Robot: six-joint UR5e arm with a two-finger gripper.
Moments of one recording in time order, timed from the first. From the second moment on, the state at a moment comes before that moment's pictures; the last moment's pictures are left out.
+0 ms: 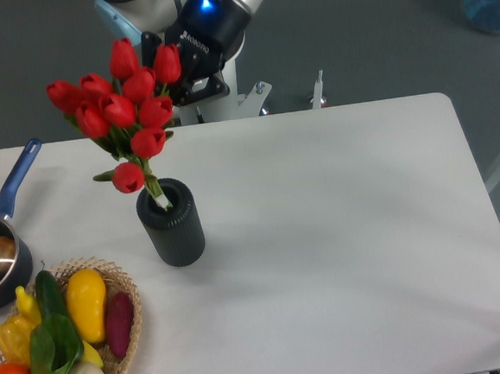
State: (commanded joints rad) arm 2.67 -1.38 -1.77 -1.30 0.56 1.17
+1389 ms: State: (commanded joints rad) arm 2.64 -1.67 -1.66 -1.29 1.40 1.30
